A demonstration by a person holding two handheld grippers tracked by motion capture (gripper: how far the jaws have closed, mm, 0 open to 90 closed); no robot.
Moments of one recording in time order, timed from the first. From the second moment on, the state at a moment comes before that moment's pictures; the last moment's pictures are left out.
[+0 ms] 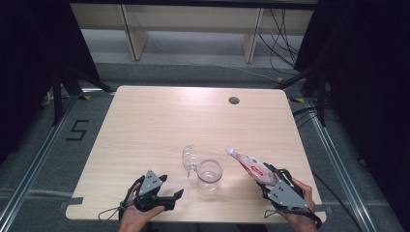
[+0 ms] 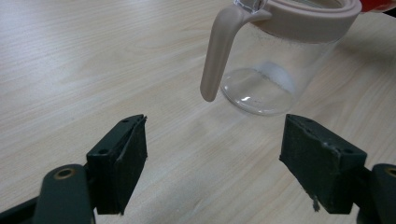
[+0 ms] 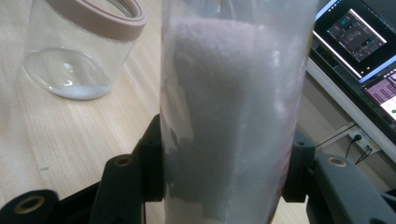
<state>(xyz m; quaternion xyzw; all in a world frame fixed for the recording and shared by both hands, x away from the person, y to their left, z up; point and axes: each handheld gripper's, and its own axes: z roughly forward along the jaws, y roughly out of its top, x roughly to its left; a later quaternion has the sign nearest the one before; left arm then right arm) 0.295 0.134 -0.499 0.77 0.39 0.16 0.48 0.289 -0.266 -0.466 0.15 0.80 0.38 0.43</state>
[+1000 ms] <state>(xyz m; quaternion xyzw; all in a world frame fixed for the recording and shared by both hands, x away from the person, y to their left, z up) 0.294 0.138 -0.498 0.77 0.39 0.16 0.47 0.279 -0.253 -0.468 0.08 0.82 0.30 0.48</state>
